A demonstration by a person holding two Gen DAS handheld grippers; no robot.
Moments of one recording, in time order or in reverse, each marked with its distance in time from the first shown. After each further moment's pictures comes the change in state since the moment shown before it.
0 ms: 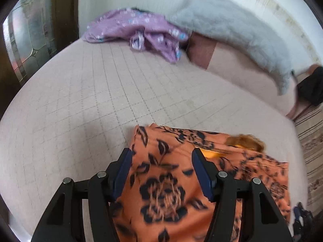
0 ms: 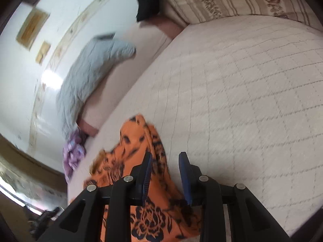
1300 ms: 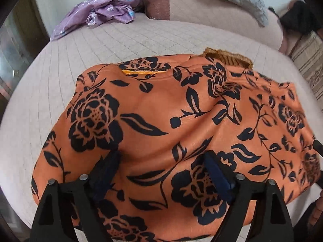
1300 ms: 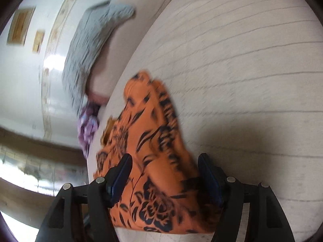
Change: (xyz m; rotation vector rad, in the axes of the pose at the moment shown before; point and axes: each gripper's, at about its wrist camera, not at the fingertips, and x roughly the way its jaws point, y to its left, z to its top) left arm 0.016 -0.086 -0.119 0.289 0.116 0.061; right arm 0.057 0.004 -0.026 -0.015 0.362 0.120
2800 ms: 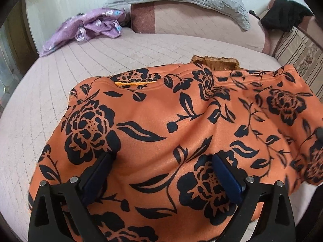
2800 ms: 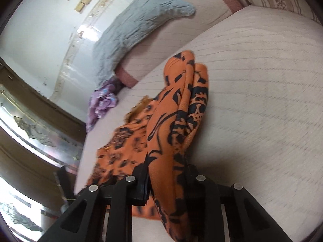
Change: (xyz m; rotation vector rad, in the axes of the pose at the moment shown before) left arm -0.010 0.018 -0.006 0.070 -0.103 -0.115; right arm -0.001 0.090 -0.053 -0.258 -0.088 0.048
